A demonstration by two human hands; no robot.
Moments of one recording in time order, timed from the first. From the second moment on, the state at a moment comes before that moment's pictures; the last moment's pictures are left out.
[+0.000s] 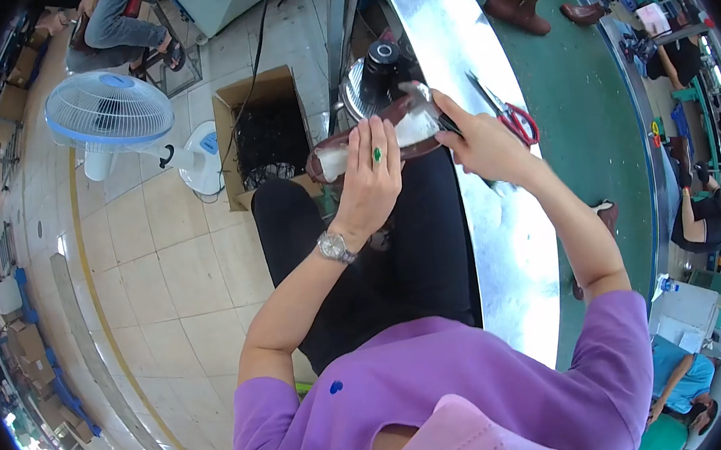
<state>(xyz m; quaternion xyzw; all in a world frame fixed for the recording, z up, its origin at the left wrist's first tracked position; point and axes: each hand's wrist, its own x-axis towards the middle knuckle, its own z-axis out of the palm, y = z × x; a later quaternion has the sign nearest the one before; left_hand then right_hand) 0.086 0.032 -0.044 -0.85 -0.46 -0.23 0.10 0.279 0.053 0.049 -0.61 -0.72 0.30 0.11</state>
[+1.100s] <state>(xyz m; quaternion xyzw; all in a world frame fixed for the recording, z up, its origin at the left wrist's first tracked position) 0.046 0.027 -0.015 -0.82 -0.52 -0.23 0.05 0.218 0.034 0.033 -0.56 -0.82 0.14 0.04</state>
